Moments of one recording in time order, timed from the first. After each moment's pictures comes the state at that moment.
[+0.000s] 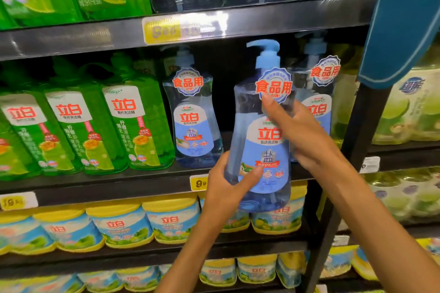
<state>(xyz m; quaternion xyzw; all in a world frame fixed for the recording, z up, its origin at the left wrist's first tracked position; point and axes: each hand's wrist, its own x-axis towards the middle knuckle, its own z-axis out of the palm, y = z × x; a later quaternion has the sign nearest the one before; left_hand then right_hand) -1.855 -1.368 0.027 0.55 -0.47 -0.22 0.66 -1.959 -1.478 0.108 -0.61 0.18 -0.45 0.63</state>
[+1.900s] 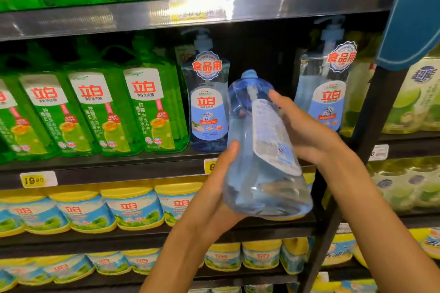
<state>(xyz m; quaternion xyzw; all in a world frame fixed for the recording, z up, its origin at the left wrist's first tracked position) -1.858 -1.292 0.055 0.34 -0.33 -0.59 0.65 -1.953 -1.437 0.110 -0.56 0.24 -0.28 0.74</state>
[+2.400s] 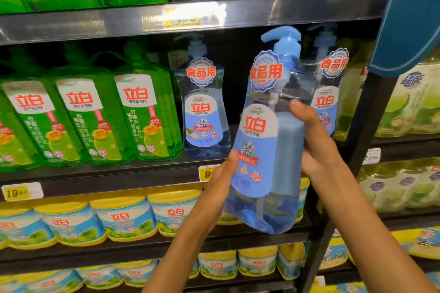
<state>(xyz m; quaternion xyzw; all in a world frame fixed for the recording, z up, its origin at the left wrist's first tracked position) -1.832 -1.334 0.026 0.50 -0.41 -0.42 0.64 -1.959 -1.436 0.092 -0.49 0.01 -0.40 0.77</state>
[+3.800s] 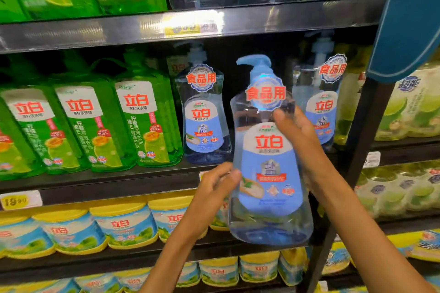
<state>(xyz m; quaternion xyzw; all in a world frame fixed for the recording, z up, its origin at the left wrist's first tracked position) -1.818 -1.324 0.019 0.50 -0.53 -0.33 0.60 -1.952 -1.442 0.078 -0.61 0.09 -0.48 0.63</state>
